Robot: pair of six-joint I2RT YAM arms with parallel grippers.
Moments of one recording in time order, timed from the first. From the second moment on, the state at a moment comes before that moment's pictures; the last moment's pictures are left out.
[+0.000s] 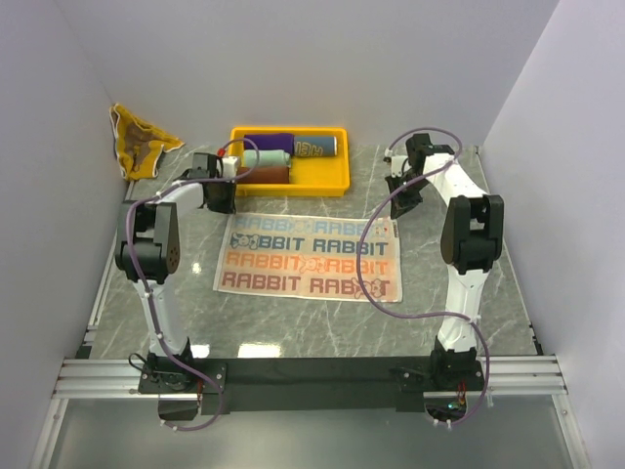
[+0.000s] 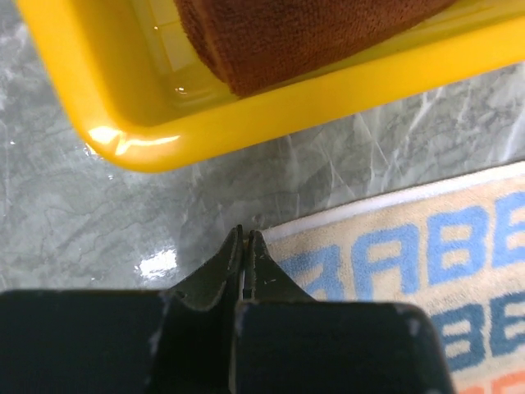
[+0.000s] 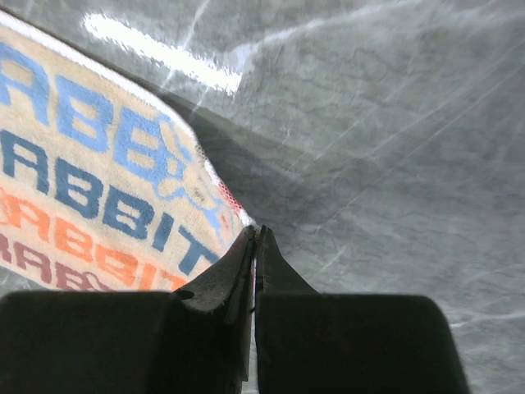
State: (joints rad) left arm -0.08 2.04 1.41 -0.30 0.23 0.09; right arm 0.07 2.15 1.81 -1.00 -0.29 -0.22
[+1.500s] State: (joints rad) left arm 0.17 1.54 1.04 -0.51 0.68 0.46; right arm 0.10 1.92 1.64 -0.97 -0.31 -0.35
